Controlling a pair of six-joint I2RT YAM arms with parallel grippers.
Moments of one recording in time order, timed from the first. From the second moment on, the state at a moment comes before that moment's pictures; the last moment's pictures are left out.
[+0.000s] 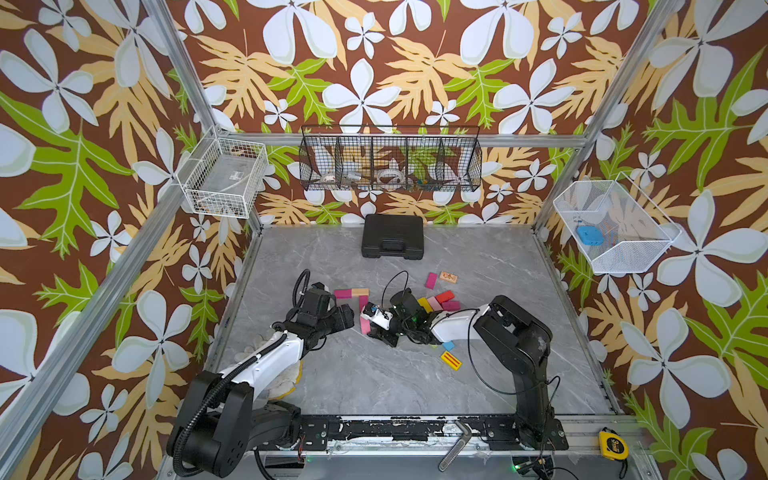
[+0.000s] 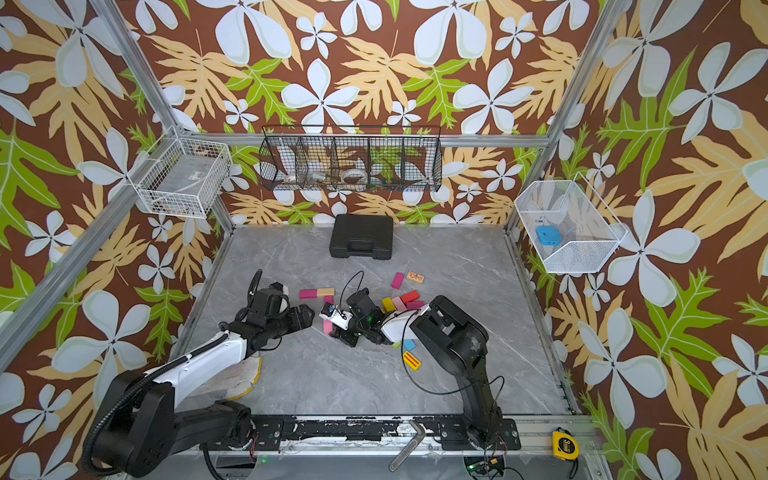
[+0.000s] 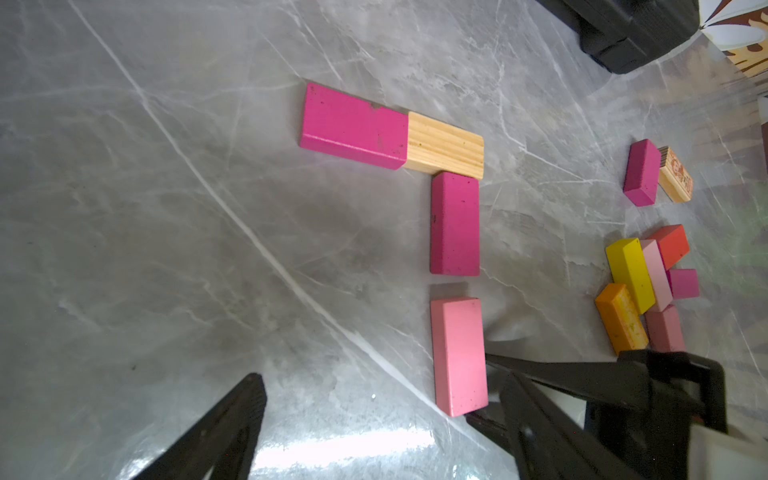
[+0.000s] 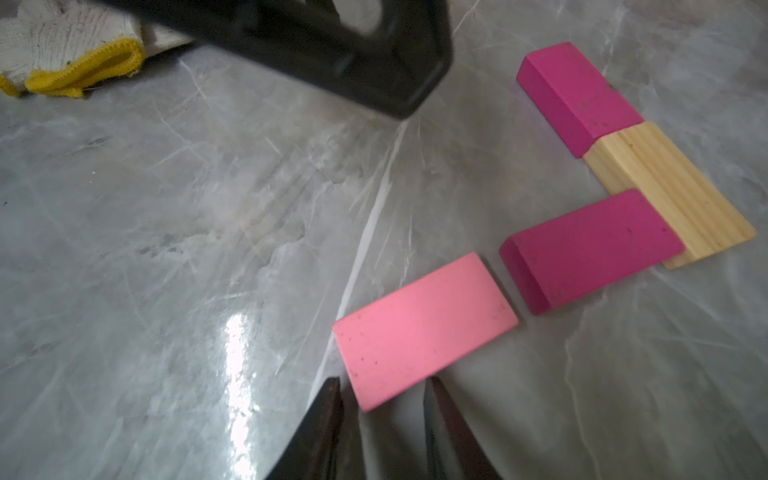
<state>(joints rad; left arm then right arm) -0.30 1.24 0.56 -0.16 0.07 -0.59 0.82 2.03 1.03 0.25 -0.36 -0.29</state>
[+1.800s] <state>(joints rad) -0.36 1.59 0.72 -0.12 0.08 -0.53 0.85 2.01 0.89 0.48 -0.28 -0.11</state>
